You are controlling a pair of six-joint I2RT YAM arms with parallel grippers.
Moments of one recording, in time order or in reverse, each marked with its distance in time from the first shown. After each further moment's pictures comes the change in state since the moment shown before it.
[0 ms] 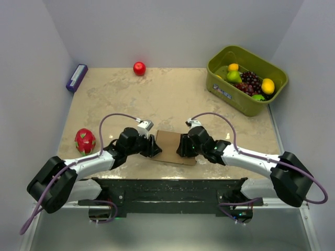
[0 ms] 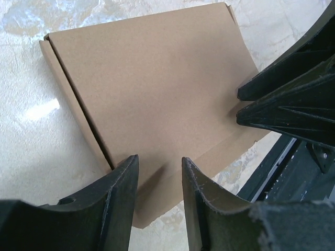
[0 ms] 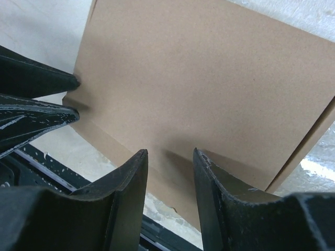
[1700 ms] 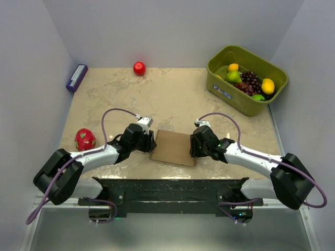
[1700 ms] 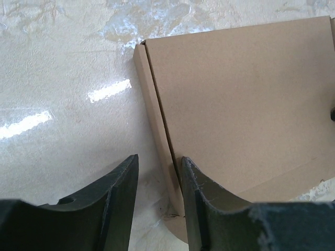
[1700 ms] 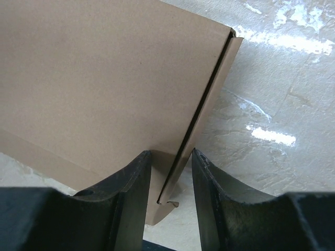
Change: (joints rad) left arm 0.002 0.101 0.090 -0.124 -0.239 0.076; right arm -0.091 -0.008 -0.018 -0.171 0.100 -0.071
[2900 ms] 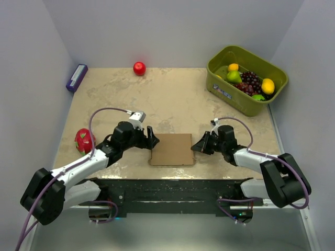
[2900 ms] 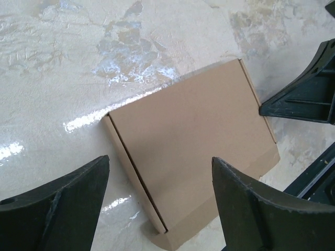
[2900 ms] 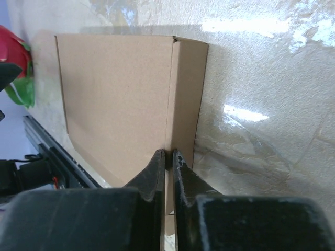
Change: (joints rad) left arm 0.045 -0.230 0.006 -0.075 0.062 -0.053; right arm -0.390 0.030 -0.274 0.565 -0.591 0.107
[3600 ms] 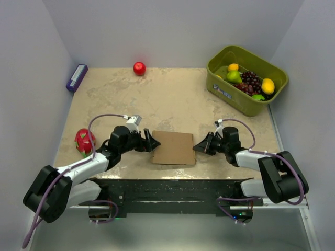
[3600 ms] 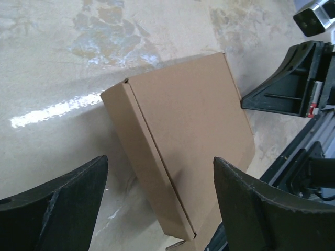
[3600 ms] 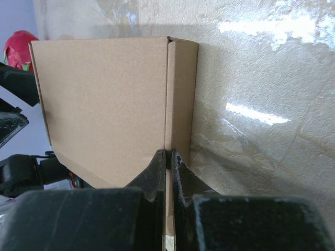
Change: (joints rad) left arm 0.071 0.017 -0.126 0.189 0.156 -0.138; right arm -0.102 0.041 -0.062 0.132 -0.122 0.018
